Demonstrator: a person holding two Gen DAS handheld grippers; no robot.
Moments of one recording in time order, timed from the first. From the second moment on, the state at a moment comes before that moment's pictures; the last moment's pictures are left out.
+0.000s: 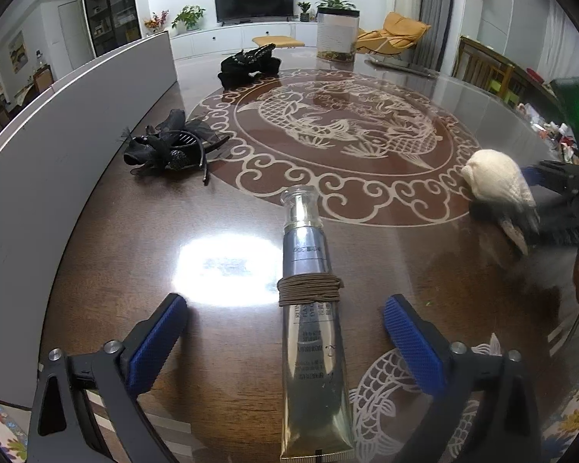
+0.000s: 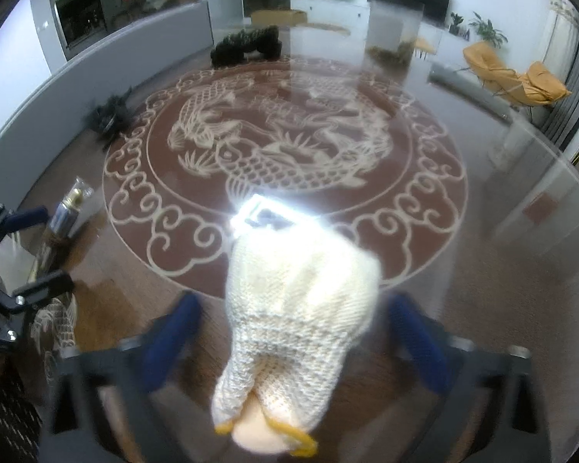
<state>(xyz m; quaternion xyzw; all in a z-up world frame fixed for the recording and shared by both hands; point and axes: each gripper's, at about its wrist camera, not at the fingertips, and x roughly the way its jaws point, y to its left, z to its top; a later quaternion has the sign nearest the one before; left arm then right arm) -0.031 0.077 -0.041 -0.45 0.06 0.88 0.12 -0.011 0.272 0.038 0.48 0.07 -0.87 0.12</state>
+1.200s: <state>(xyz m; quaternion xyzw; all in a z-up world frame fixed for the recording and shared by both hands) 0.026 -0.161 0.150 -0.26 -0.18 0.94 0.10 -0.021 0.010 0.205 0.29 0.10 -0.87 0.38</state>
